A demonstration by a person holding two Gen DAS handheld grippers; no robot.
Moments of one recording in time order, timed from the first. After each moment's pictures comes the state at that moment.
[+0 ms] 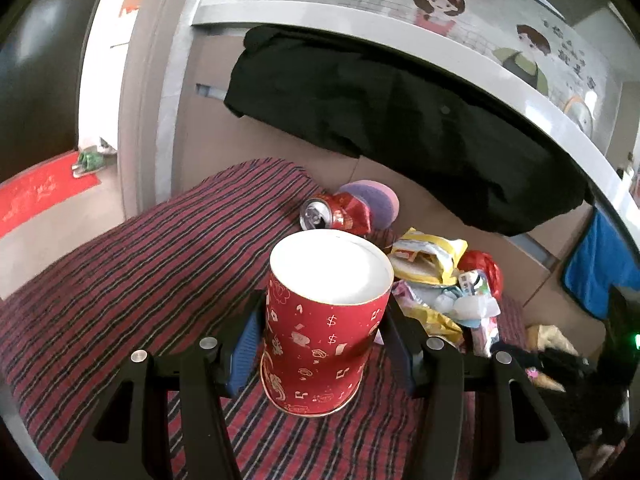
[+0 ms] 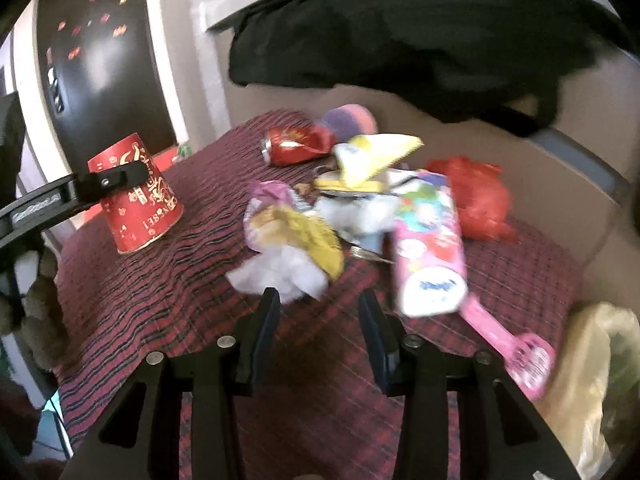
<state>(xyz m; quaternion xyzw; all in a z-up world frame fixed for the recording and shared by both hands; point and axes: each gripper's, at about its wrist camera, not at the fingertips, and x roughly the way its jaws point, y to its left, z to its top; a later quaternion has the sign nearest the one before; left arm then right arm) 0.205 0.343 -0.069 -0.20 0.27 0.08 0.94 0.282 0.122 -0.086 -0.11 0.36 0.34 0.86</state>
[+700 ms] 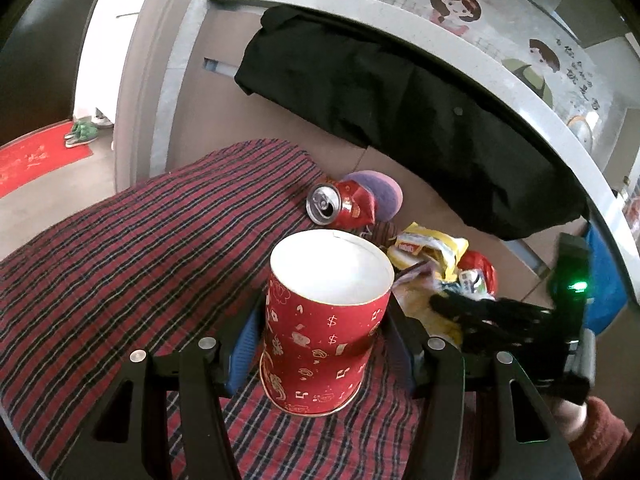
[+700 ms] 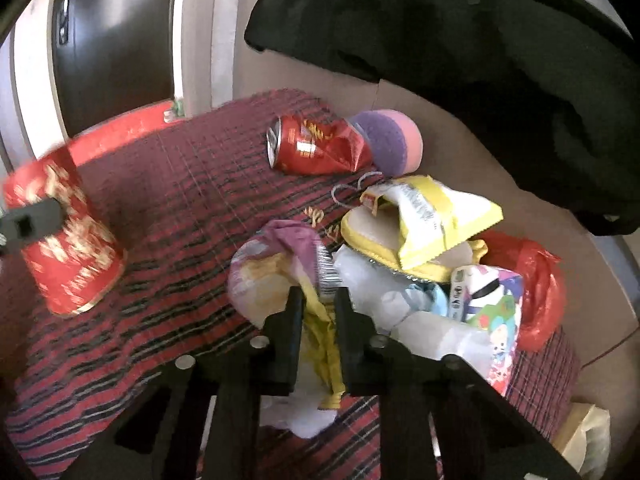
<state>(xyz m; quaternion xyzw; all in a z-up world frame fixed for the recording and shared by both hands) 0.202 0.357 -0.077 -0.24 0.28 0.07 0.93 0.317 0.187 -0.091 -0.20 0.34 0.33 0.85</state>
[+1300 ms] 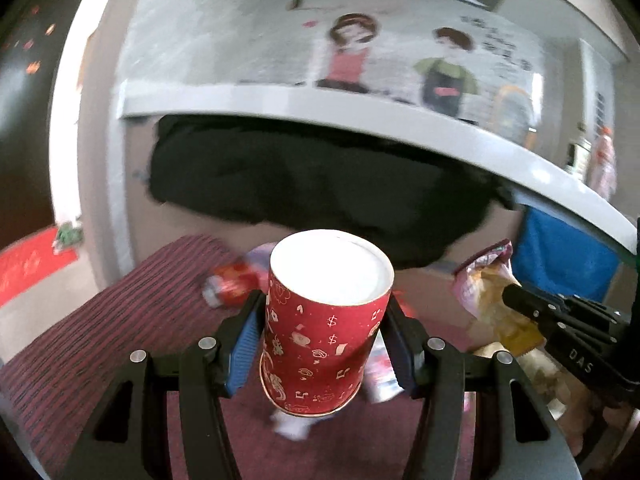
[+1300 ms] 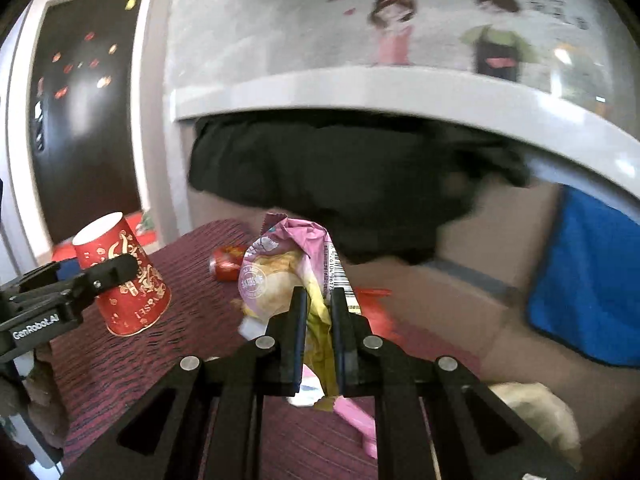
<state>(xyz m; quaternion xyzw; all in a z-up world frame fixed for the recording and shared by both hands) 0.224 0.186 0.023 -0.10 0.18 0.04 0.98 0.266 0.001 0.032 -0.07 0.22 0.26 0.94</state>
